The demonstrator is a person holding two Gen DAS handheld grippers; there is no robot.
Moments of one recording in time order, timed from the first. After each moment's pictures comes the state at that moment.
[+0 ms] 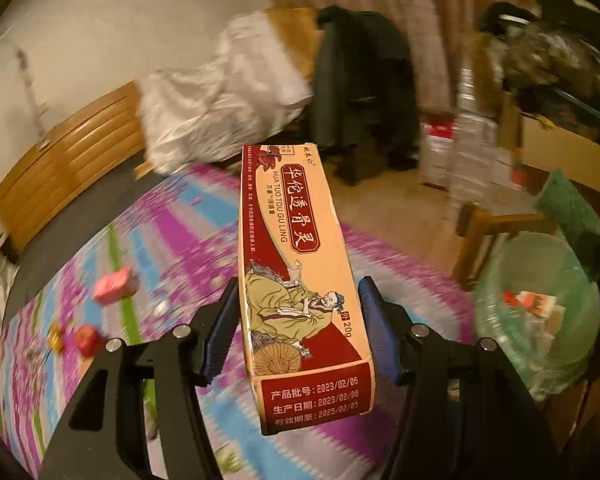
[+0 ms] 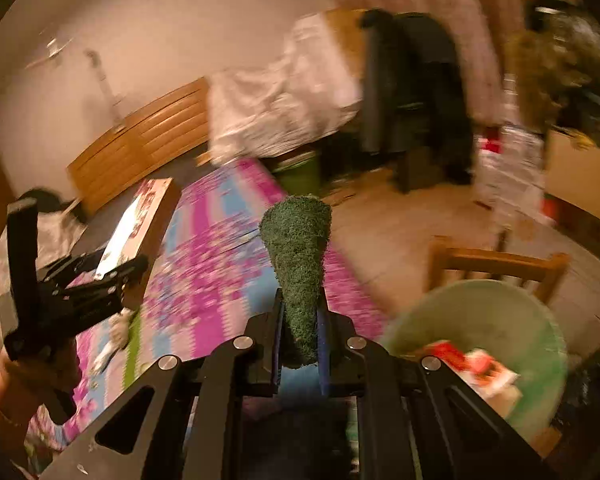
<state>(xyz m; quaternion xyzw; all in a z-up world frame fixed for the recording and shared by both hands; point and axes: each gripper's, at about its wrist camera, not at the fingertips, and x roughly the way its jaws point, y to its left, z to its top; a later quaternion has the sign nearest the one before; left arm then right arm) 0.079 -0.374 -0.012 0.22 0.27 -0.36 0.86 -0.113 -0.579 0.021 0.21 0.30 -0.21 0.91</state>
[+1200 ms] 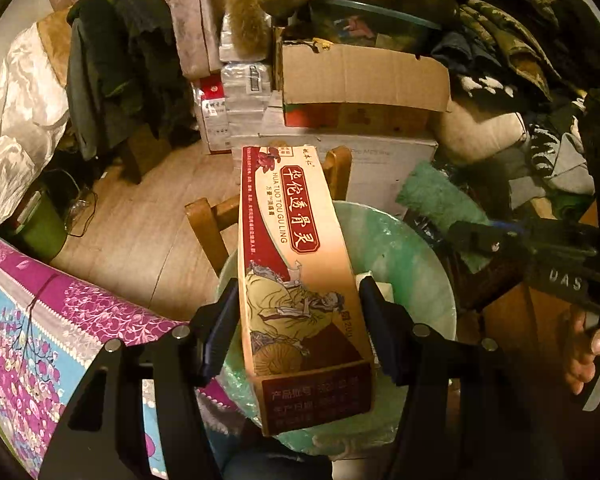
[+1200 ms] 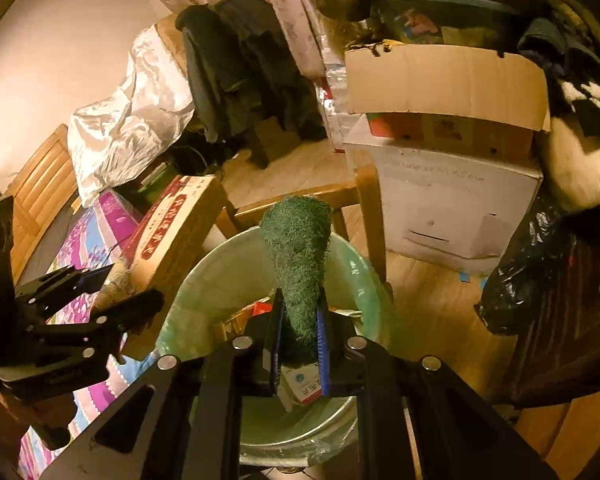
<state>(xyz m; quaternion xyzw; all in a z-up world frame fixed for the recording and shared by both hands) -0.049 -0.562 -0.076 0.29 0.32 -0.64 0.64 -0.249 -0.690 -0.058 0.30 0.33 -0.37 0.82</state>
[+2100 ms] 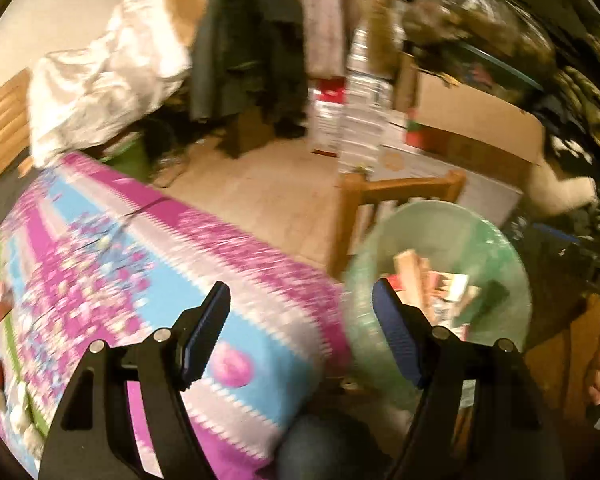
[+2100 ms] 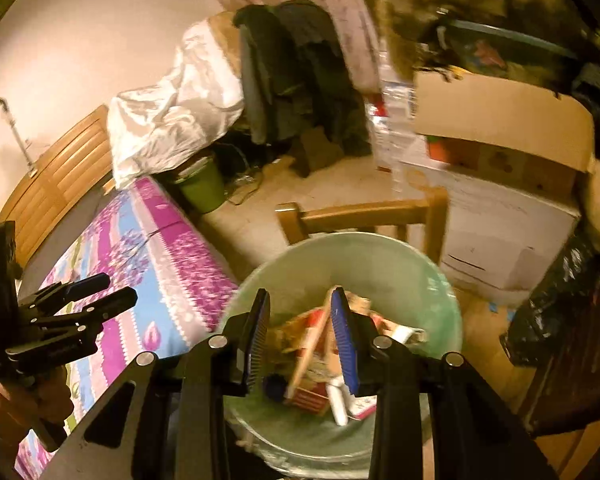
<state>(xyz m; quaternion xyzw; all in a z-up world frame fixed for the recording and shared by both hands) 0.040 -0.457 -0.070 0.21 0.34 -0.49 0.77 -0.180 -0.638 -0.044 0.25 0.31 -0.32 0.86</state>
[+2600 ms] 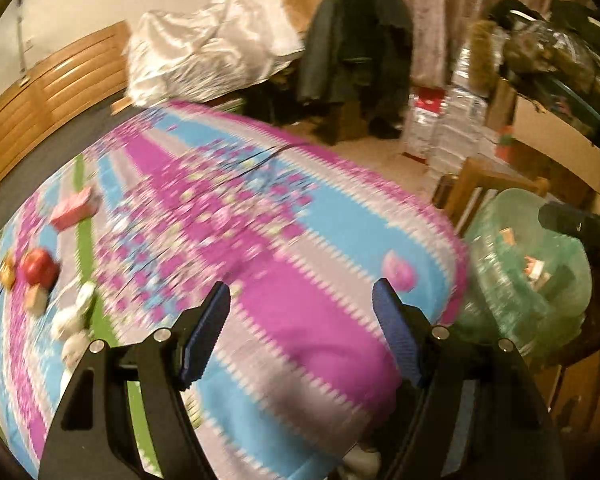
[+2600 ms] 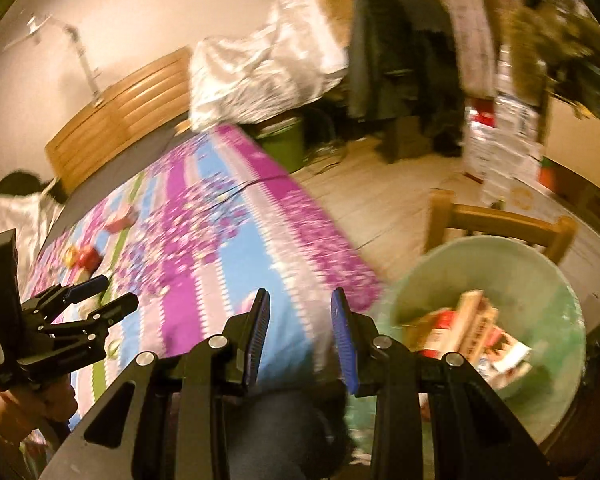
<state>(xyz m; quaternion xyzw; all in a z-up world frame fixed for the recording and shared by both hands) 0.096 -0.309 -0.092 0.17 0.37 -0.37 0.84 -0.051 -0.532 -0.050 0.19 0.37 -0.18 0.89</state>
